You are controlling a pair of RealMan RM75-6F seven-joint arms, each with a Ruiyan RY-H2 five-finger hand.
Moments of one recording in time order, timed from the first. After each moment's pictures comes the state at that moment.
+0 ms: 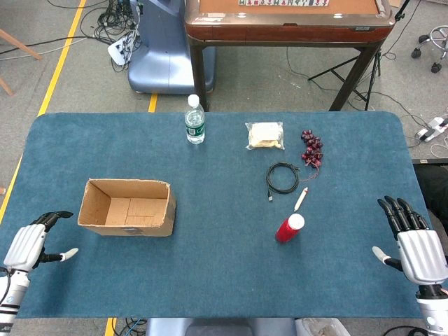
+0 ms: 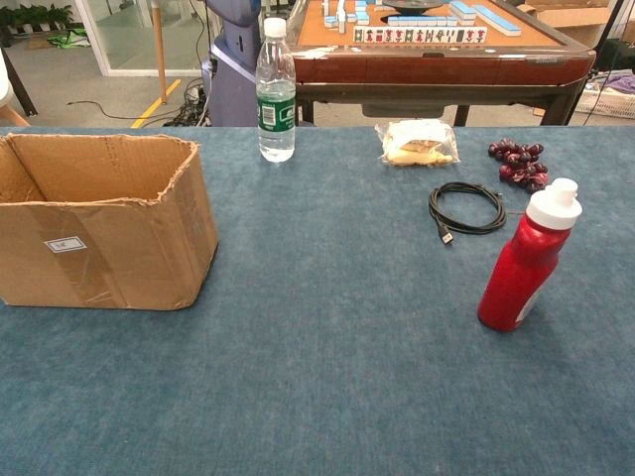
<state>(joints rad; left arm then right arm) -0.20 -1.15 -0.07 -1.52 1.44 1.28 -0.28 0.05 -1.08 0.04 -1.70 -1.59 1.56 -0.14</state>
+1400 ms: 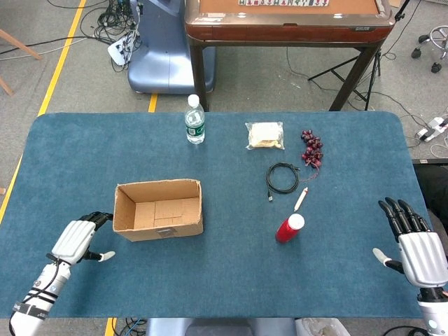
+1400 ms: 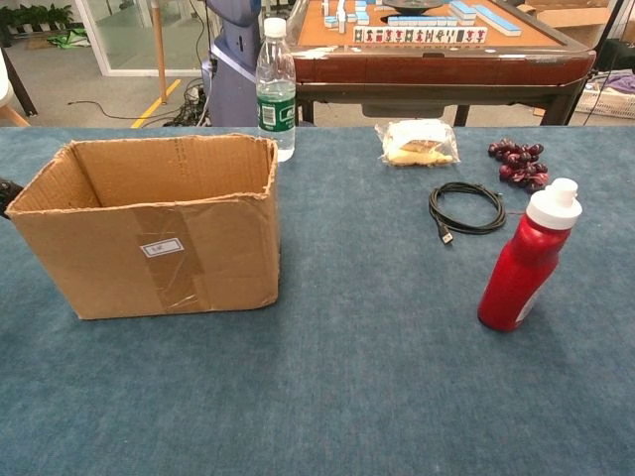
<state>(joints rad) -0.34 -1.20 -0.05 -1.65 1.45 1.14 -0.04 0.03 -1.07 0.04 -1.70 -1.61 1.58 -0.13</state>
